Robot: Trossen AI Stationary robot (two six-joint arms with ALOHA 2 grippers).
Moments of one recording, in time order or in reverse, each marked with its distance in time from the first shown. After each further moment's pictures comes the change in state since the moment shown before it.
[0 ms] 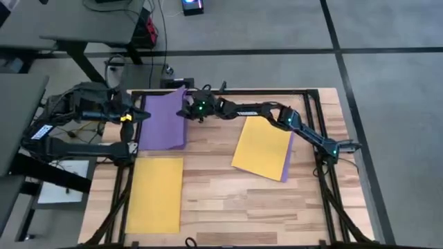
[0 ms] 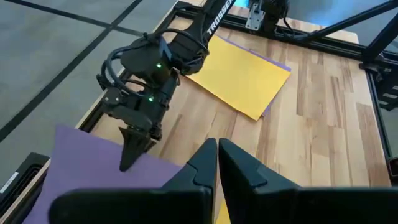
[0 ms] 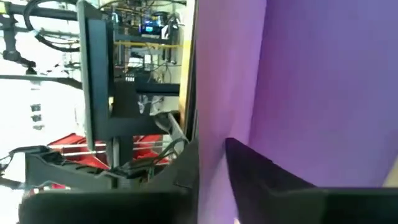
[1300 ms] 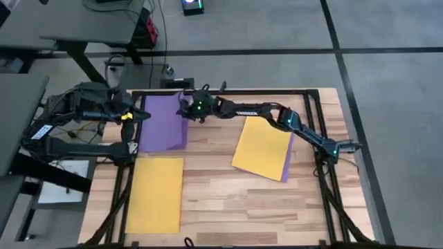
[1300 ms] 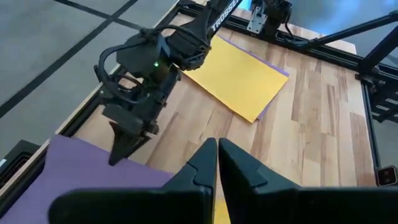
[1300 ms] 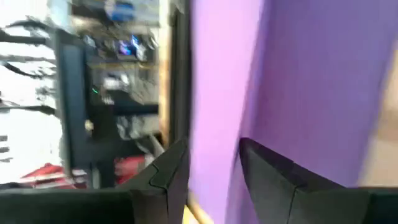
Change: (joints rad) left arm 0.000 0.000 0.000 -0.004 0.000 -0.073; right arm 0.009 0.002 0.085 -0.139 0.113 0.030
